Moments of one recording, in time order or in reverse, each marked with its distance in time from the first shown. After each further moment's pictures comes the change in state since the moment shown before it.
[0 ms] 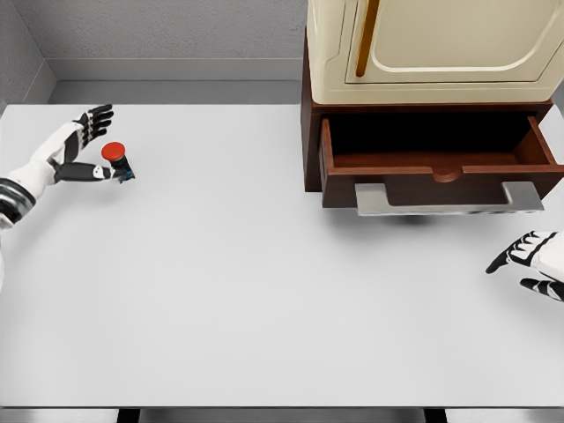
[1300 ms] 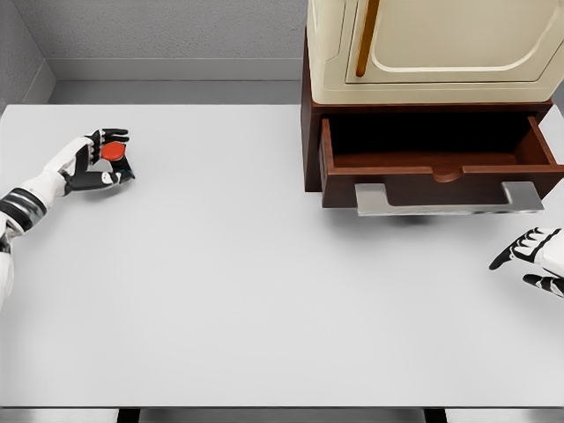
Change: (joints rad) left arm -0.026 -0.024 -0.010 0.097 -0.038 -0.002 0.000; right arm 0.005 0.001 -0.018 0.000 -0.004 0.000 -0.004
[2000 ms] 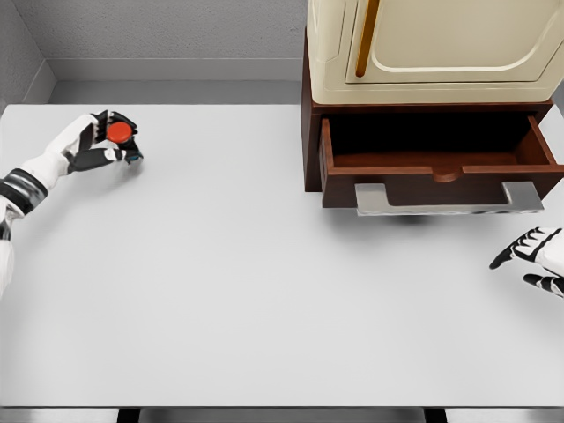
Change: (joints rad) left arm 0.008 0.003 -0.011 -0.160 -0.012 -0.022 -0.003; right arm 0.000 0.021 -0.014 0.000 -0.001 0.000 0.008
